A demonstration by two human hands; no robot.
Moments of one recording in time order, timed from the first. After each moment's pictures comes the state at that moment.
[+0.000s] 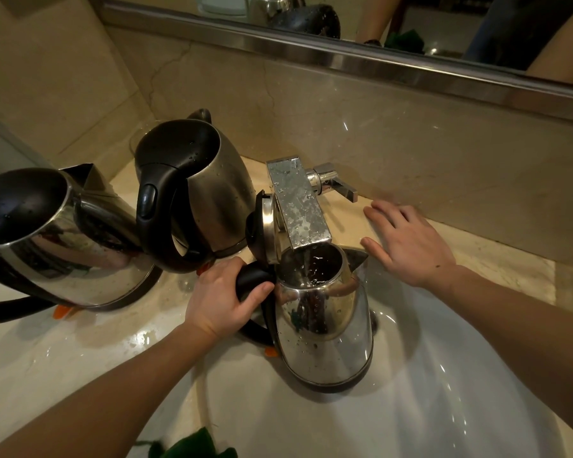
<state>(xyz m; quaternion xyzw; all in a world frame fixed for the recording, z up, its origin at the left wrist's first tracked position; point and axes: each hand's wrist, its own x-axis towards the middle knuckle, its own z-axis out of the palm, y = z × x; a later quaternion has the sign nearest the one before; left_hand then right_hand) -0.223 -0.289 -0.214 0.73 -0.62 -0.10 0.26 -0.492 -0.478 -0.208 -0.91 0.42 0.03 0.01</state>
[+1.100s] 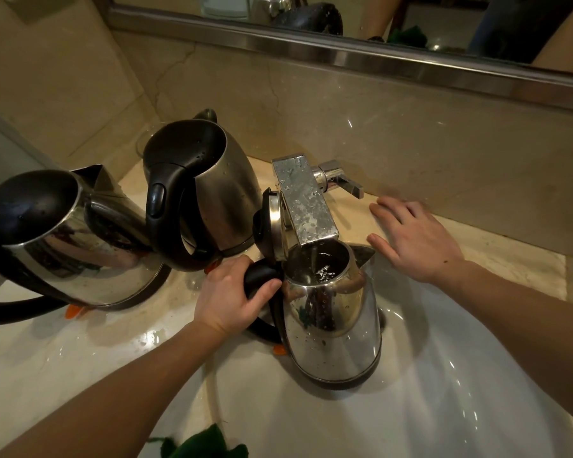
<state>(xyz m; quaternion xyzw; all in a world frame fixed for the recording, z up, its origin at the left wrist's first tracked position) -0.226 -0.288 -0.213 0.74 -0.62 -0.10 0.25 -0.493 -0.479 -0.208 -0.91 0.42 0.03 0.00</state>
